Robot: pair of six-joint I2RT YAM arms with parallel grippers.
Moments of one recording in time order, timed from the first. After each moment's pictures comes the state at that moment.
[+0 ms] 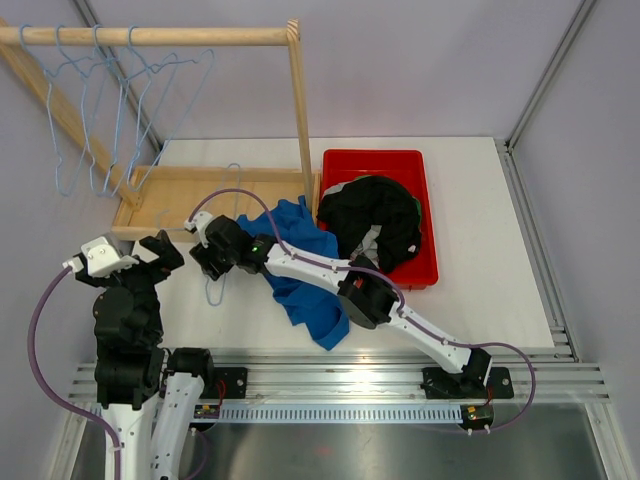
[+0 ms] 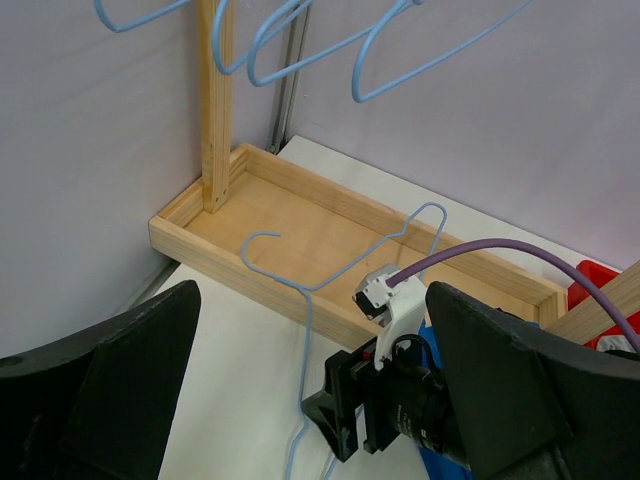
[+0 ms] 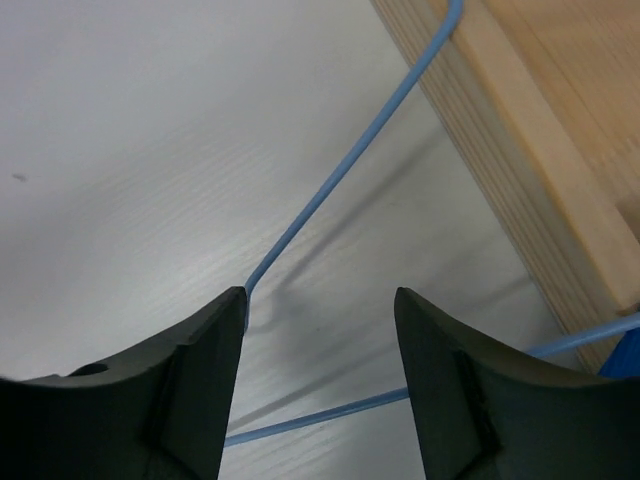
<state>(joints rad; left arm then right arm) -0.04 0.27 0.78 -0.47 -0.40 -0.21 1.12 2.72 2.50 -0.35 -0.03 0.12</state>
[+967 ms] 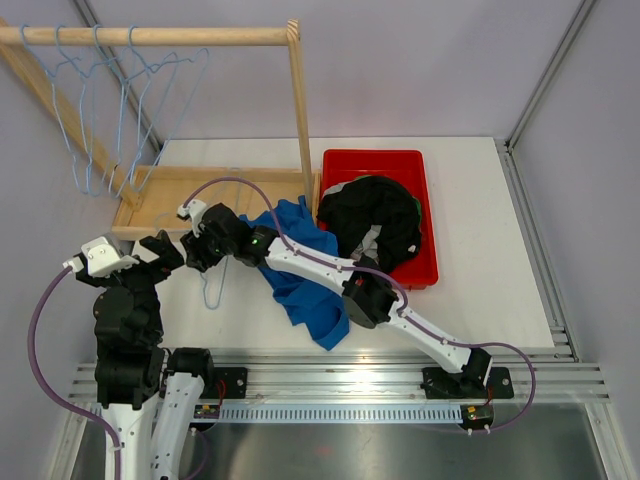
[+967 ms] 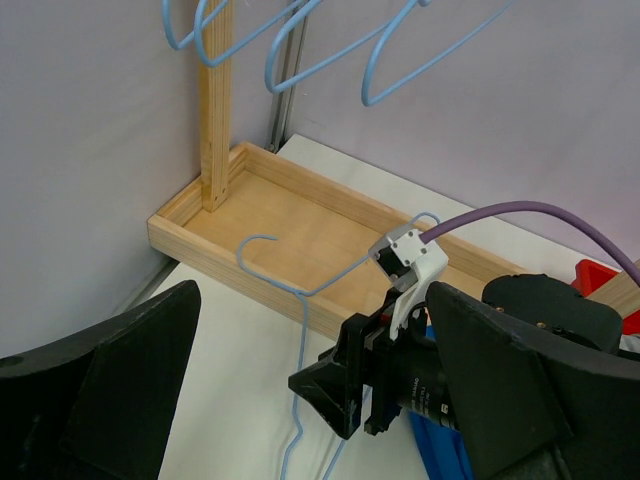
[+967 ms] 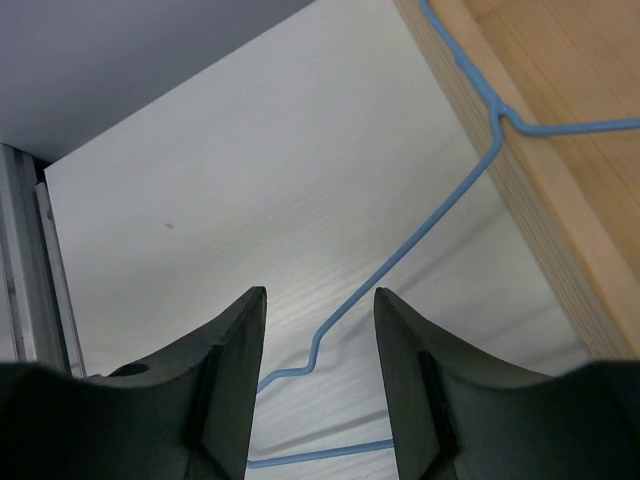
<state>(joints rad) -0.04 0.27 0.78 -0.47 -0.40 -0.22 1.10 2.74 2.62 -0.33 -0.18 0.20</state>
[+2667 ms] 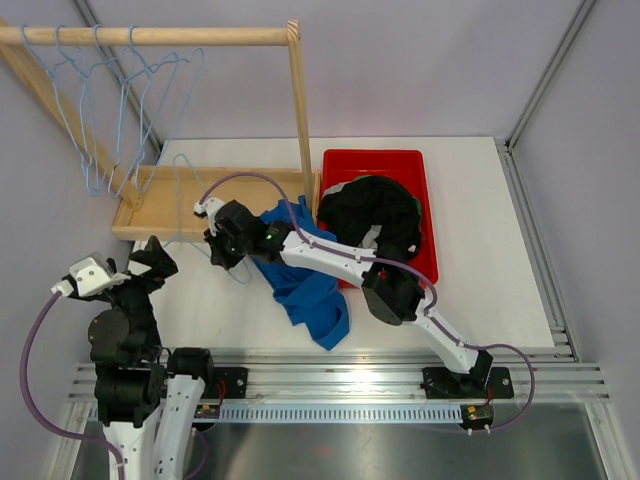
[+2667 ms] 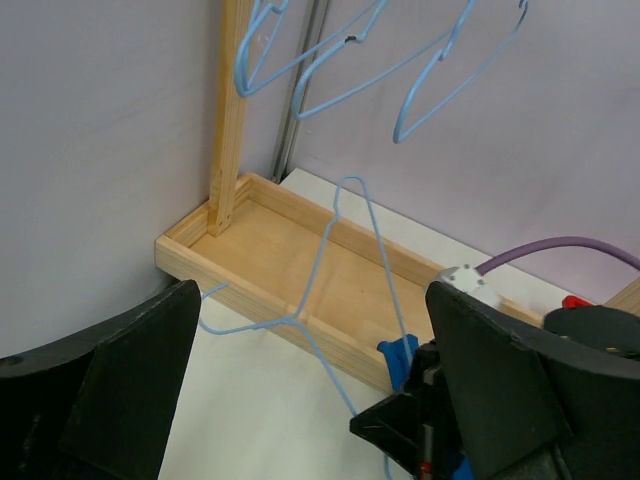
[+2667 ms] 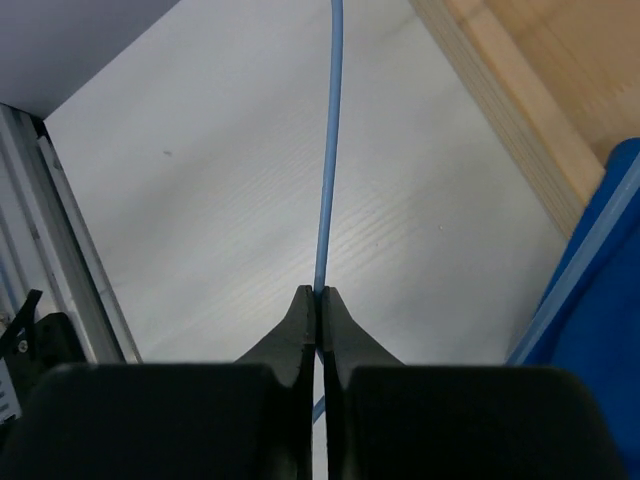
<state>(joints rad) -0.04 0.17 0.76 -0.45 -0.43 -0.22 1.09 2.46 2.22 -0.34 -0.14 0.26</state>
